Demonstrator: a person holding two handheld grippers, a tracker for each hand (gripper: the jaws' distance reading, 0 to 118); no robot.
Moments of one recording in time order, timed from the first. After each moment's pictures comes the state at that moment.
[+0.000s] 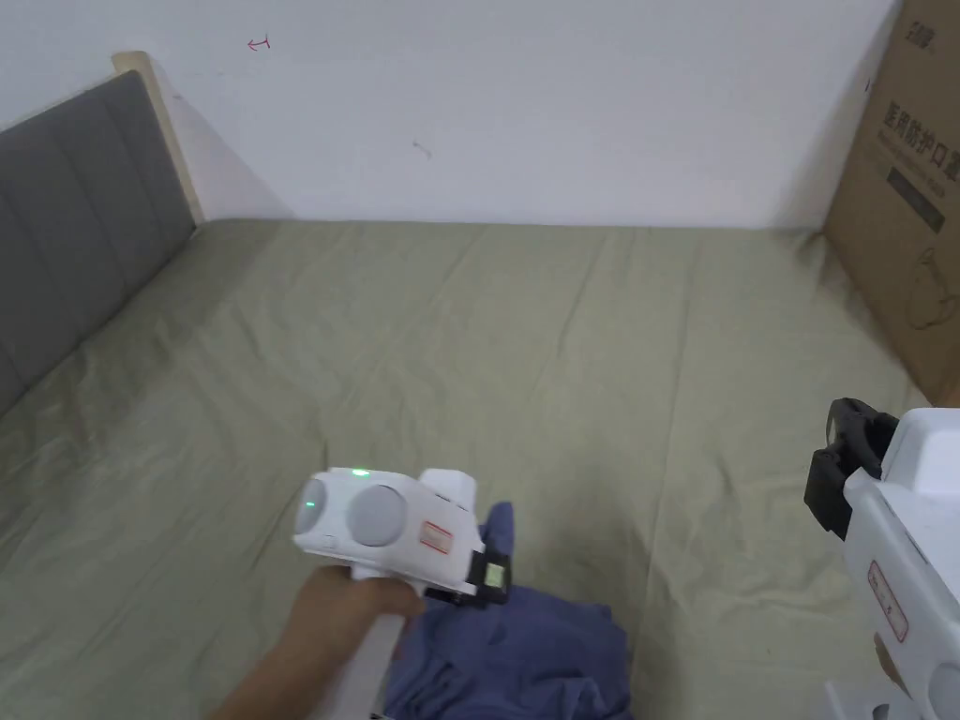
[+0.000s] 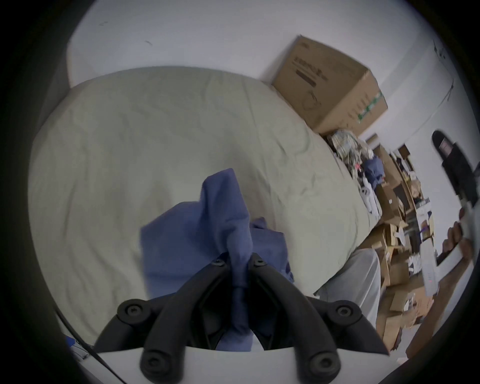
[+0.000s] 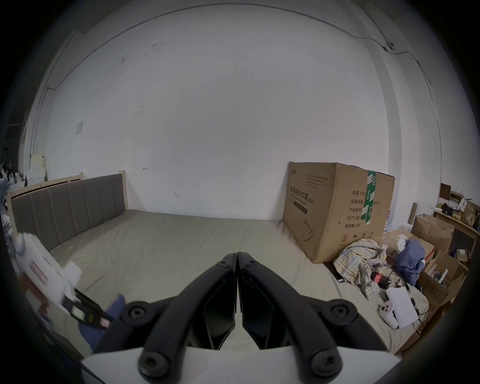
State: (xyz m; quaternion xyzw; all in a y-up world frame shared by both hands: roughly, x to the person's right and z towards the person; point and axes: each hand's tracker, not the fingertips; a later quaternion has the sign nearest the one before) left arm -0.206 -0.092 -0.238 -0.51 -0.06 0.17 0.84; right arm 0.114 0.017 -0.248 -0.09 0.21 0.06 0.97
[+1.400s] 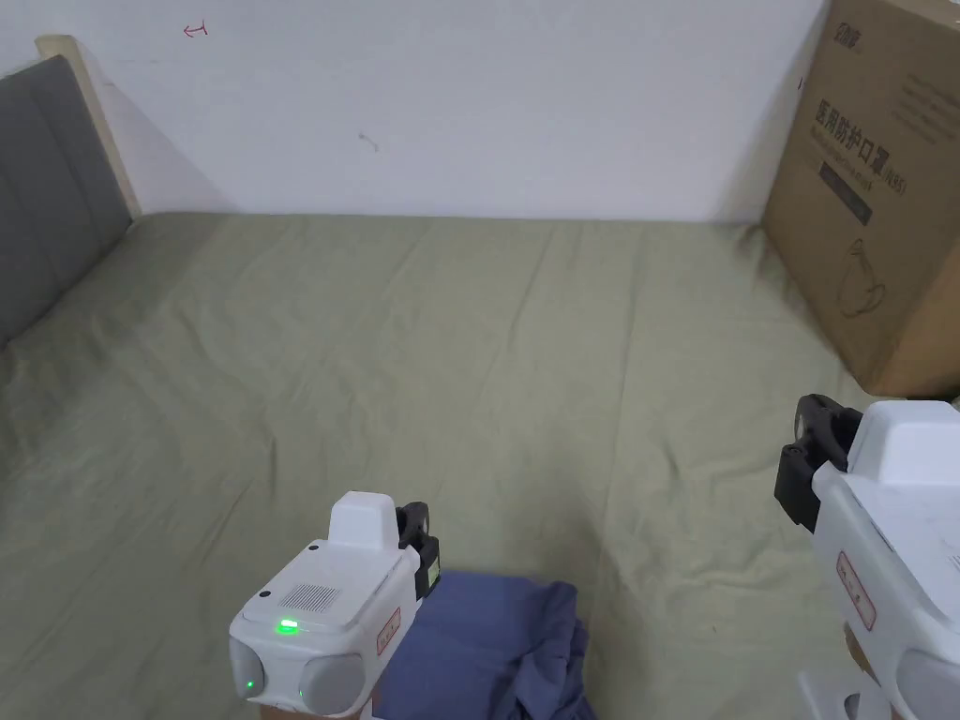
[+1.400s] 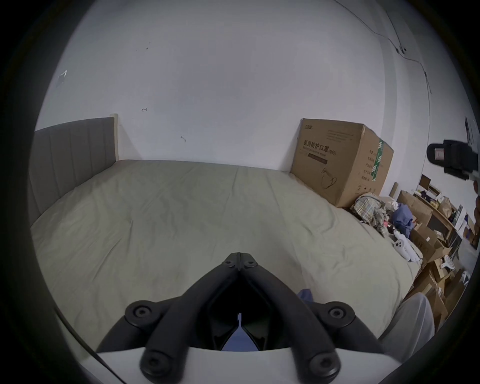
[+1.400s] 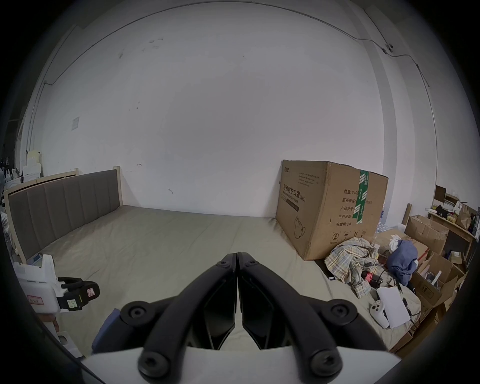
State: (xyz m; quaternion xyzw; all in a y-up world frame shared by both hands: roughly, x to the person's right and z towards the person) left arm -0.201 -0.124 -0.166 -0.21 0.09 0.10 0.97; right arm 0.127 0.019 -0.244 -0.09 0.19 0.07 0.97
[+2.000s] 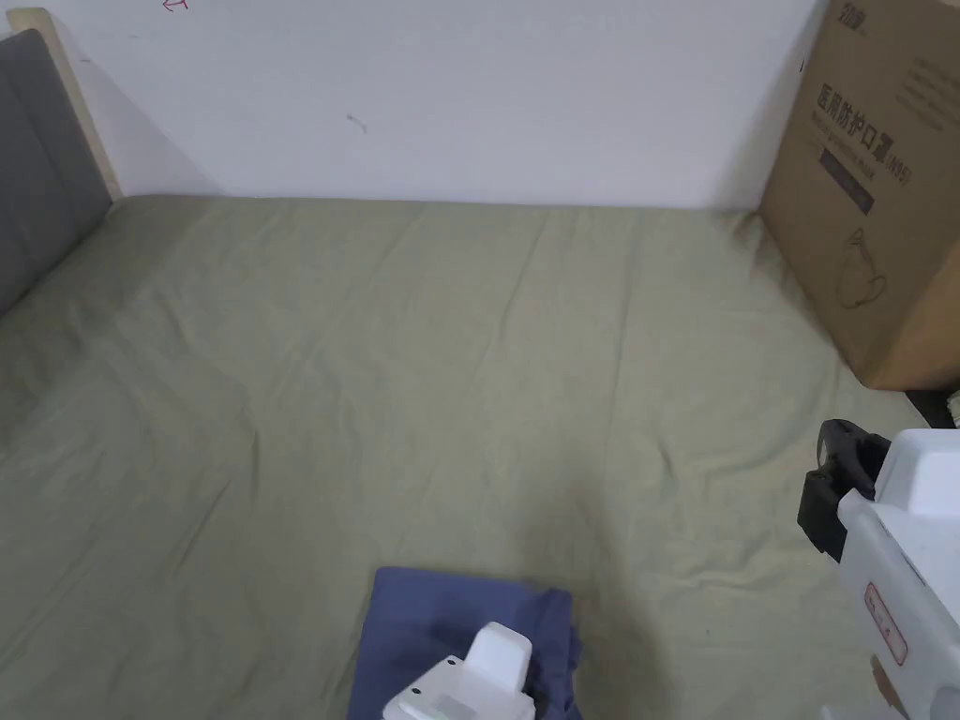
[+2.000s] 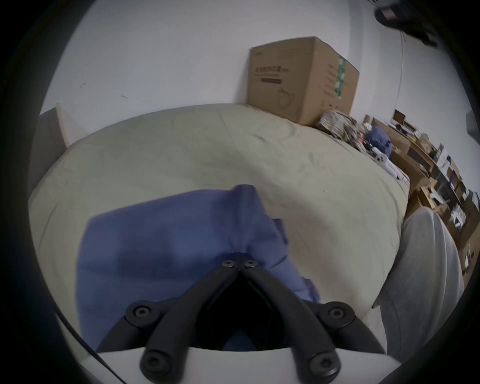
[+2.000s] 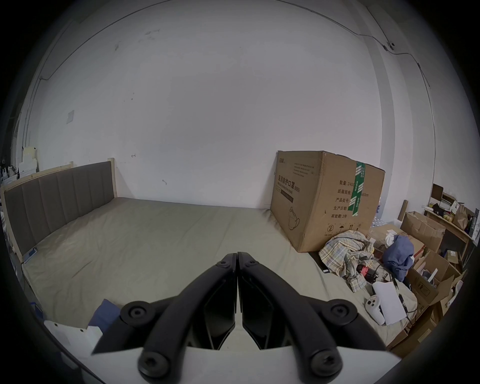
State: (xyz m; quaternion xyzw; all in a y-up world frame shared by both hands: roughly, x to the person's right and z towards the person) left arm -0.089 -0.233 -0.190 -0.37 -0.04 0.02 0.93; right arm 0.142 0.003 -0.259 -0.12 0.18 0.08 0.97
